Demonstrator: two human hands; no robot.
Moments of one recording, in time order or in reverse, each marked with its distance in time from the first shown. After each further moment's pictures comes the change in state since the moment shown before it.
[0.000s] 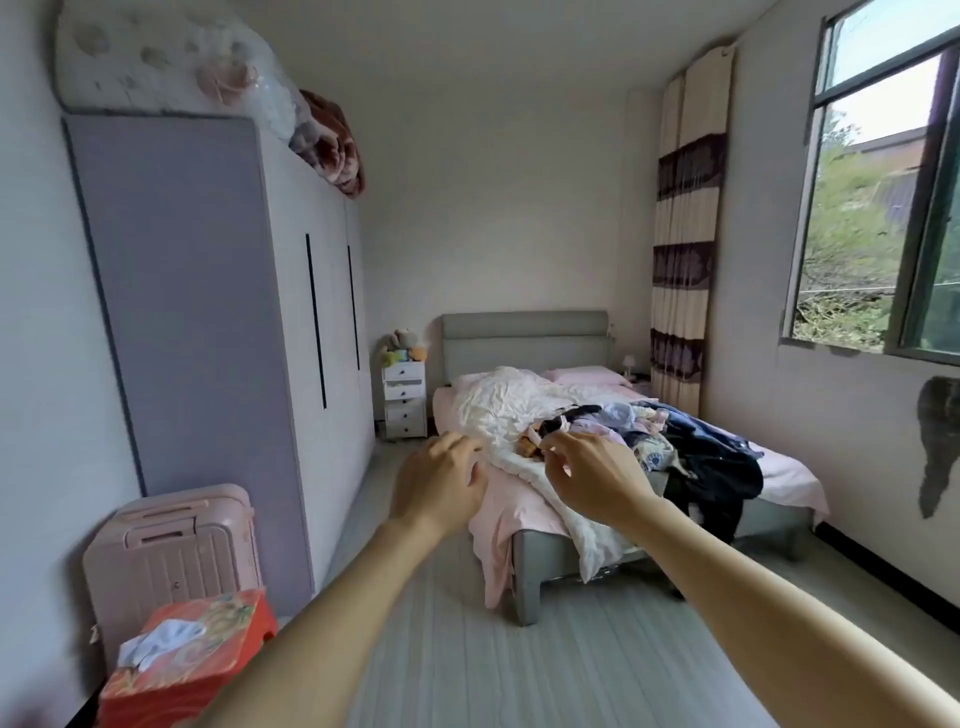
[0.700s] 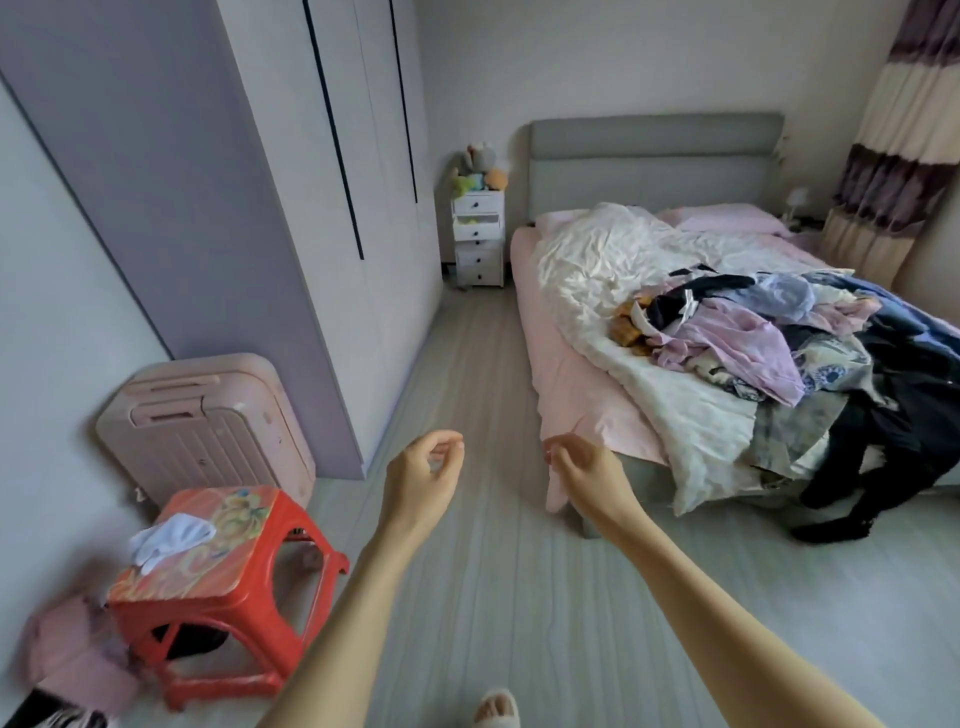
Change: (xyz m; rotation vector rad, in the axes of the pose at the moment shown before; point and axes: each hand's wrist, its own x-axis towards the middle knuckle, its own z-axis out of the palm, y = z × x) left_hand 0.177 -0.227 0.310 -0.490 0.029 -0.744; right_hand 0.252 0.130 0.384 0.800 -0.351 0.383
